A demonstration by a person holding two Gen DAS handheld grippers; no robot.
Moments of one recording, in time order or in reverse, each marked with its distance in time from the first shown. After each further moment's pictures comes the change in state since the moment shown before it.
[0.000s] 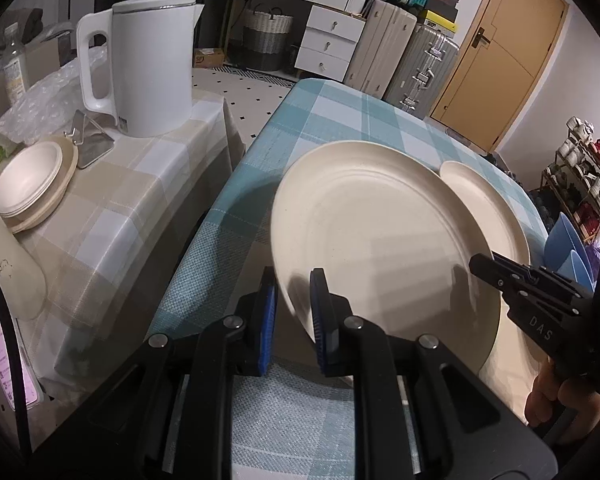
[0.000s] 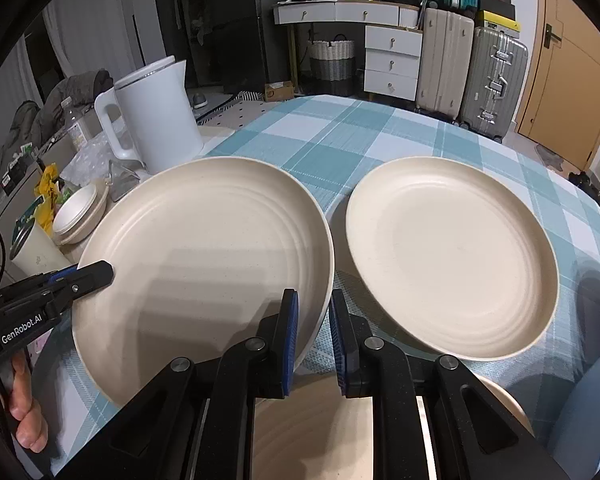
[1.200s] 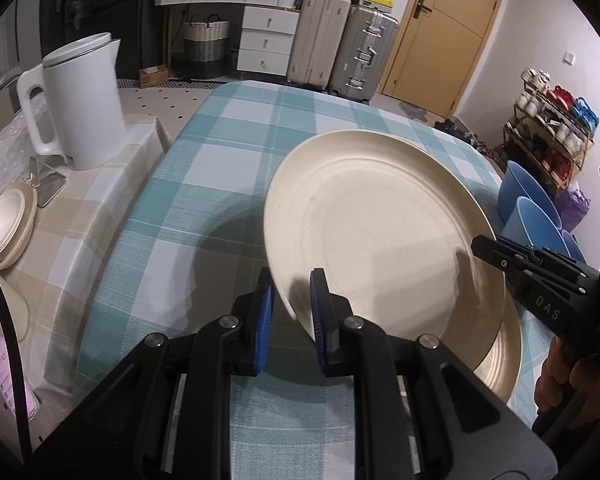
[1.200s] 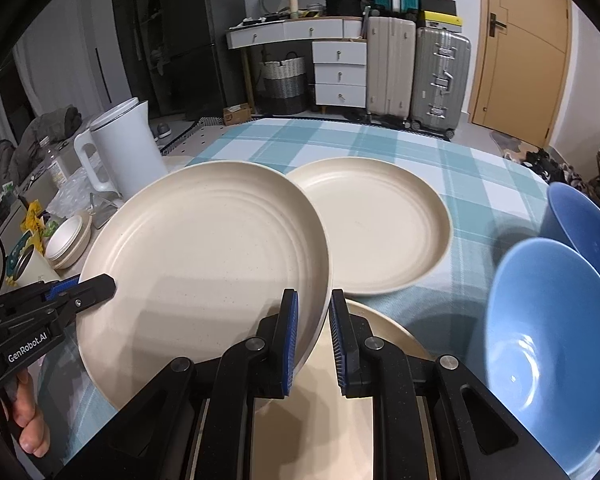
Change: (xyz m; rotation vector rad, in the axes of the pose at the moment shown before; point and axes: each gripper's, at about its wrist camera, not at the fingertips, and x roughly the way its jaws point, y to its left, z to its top) left arm -0.035 -0.088 -0.021 0.197 0.017 -0.104; right arm -0.086 -0.047 -0.039 0.131 -0.059 -0.107
